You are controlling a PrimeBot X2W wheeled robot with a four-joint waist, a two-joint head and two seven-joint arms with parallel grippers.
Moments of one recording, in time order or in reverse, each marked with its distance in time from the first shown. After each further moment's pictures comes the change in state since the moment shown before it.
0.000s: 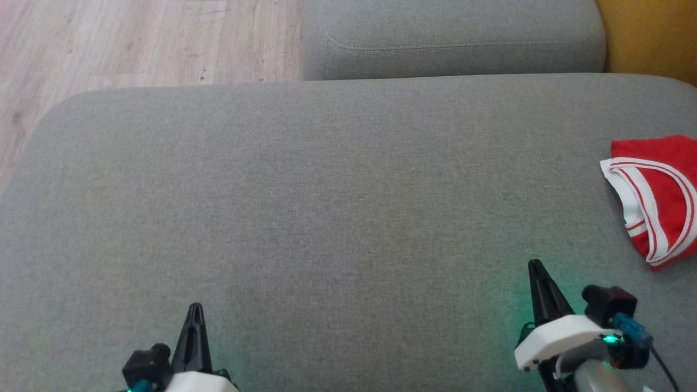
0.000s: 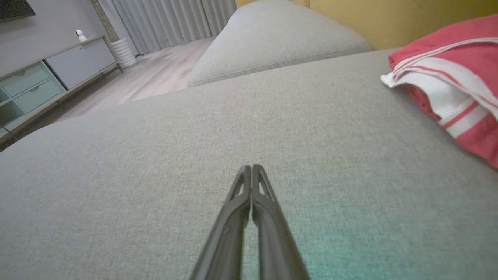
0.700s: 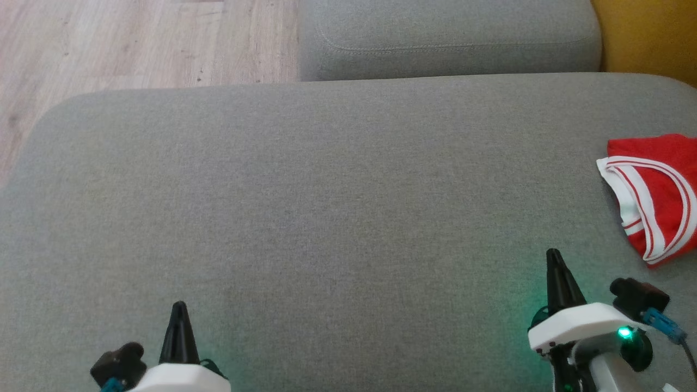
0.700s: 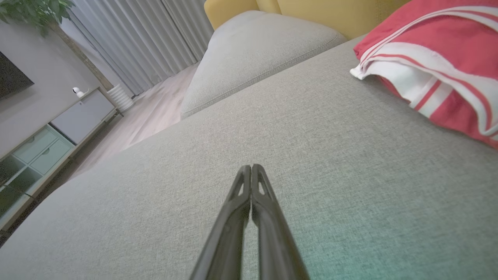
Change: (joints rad) left arm -0.003 0.000 0.033 -0.031 -0.225 -0.024 0.058; right arm 0.000 0.000 -0.029 -0.058 0.236 0.000 0.054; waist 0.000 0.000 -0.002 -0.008
